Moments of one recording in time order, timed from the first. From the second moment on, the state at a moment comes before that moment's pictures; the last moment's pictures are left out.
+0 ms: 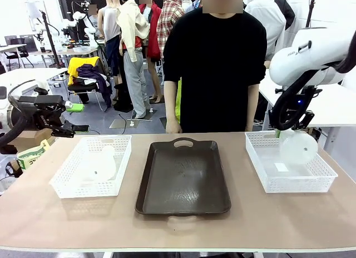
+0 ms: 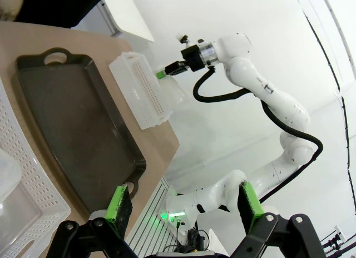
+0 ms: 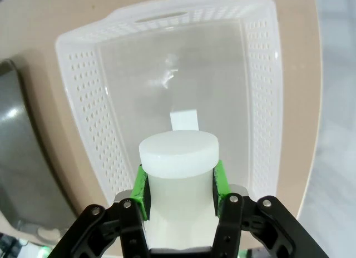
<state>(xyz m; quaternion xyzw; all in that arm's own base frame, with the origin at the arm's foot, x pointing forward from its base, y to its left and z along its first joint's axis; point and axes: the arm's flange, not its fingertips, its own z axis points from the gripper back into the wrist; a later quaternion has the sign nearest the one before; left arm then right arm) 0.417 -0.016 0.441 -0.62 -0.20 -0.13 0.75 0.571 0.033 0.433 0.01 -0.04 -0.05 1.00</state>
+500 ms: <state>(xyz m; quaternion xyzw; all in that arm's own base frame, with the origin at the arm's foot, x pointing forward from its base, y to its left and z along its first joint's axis) 0.418 -0.016 0.442 -0.62 -0.20 -0.13 0.75 0.565 0.033 0.430 0.01 -0.03 -0.05 1.00</state>
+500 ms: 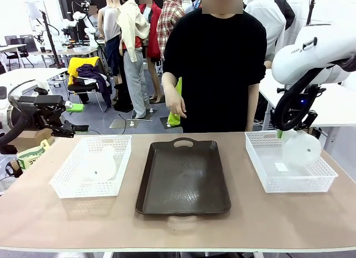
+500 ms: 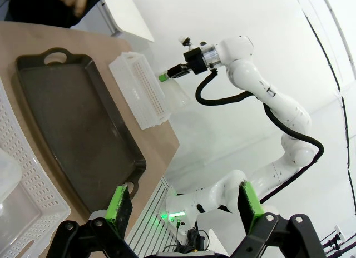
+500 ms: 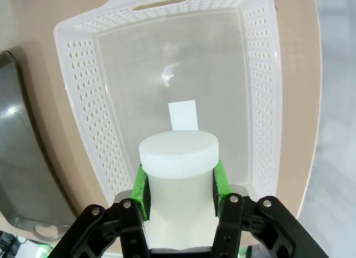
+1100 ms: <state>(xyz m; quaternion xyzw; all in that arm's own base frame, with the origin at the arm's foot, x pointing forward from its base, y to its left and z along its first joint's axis) 0.417 -0.016 0.442 -0.62 -0.20 -0.13 0.75 0.568 0.033 0.431 0.01 -0.03 -0.05 1.00</state>
